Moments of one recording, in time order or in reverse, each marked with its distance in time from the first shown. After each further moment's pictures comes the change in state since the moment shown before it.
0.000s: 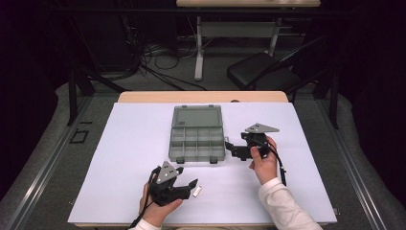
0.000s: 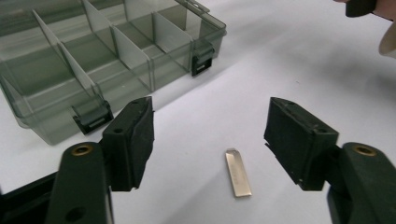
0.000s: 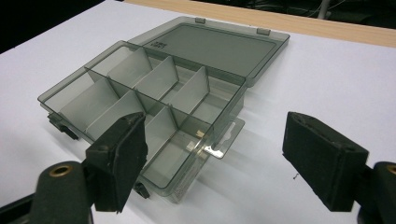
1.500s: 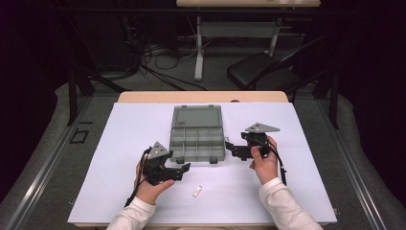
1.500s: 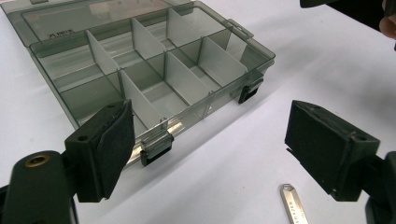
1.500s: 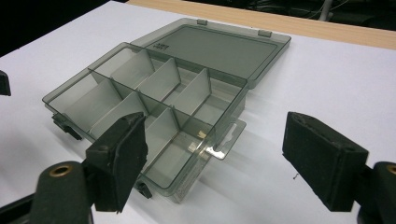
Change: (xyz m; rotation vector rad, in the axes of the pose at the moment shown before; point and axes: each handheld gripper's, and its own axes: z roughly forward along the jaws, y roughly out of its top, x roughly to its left) left arm 0.055 0.028 0.007 0.007 0.008 -0.045; right arm 0.001 0.002 -0.002 0.000 0.009 0.000
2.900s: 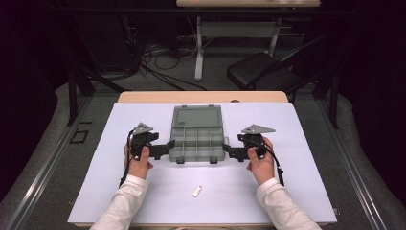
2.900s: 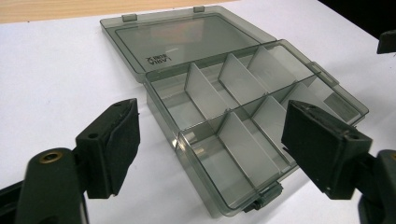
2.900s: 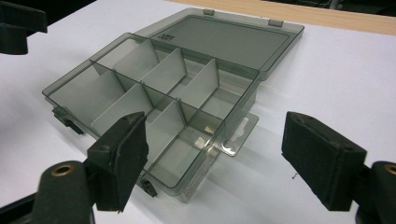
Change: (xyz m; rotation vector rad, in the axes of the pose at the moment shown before) left arm 0.073 0.025 0.004 -0.036 0.090 -0.139; right arm 0.003 -0.005 0.011 0.021 0.014 0.001
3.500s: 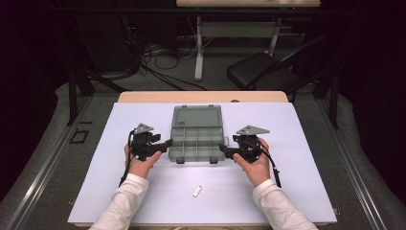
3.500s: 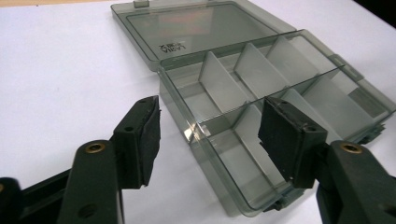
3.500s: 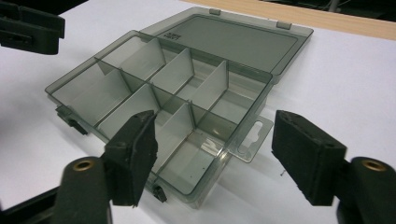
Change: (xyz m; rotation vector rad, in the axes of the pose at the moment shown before) left arm 0.008 -0.004 0.008 0.026 0.019 -0.021; right arm 0.012 0.001 0.005 0.008 -0.005 -0.026
